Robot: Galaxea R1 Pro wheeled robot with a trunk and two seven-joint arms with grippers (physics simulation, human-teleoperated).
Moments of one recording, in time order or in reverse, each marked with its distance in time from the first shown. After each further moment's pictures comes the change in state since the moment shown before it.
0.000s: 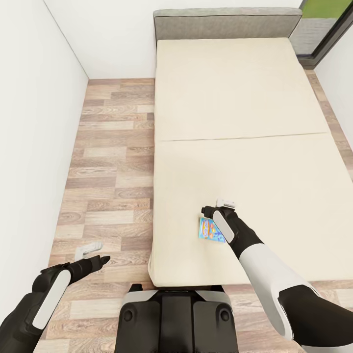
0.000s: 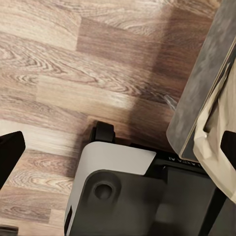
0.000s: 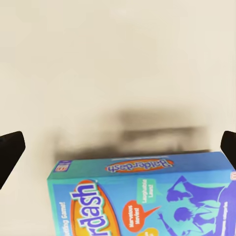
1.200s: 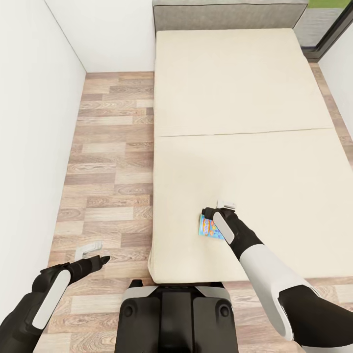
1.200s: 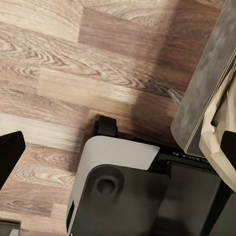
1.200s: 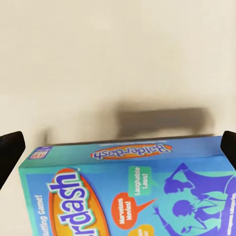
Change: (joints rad) left arm 0.000 0.002 0.000 0.000 0.000 0.000 0.000; right arm 0.003 -0.002 0.002 0.016 0.001 -0.009 0.003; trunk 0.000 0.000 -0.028
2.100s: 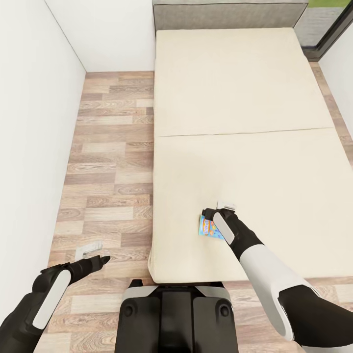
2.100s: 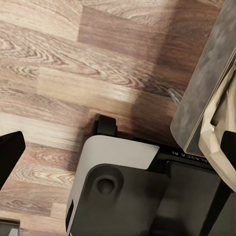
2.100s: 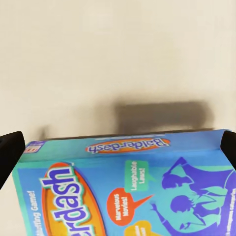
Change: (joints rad) left arm 0.000 -0.003 0.000 0.000 0.000 0.000 0.001; right arm 0.000 0.000 -0.002 0.011 0.000 0.001 0.001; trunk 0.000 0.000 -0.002
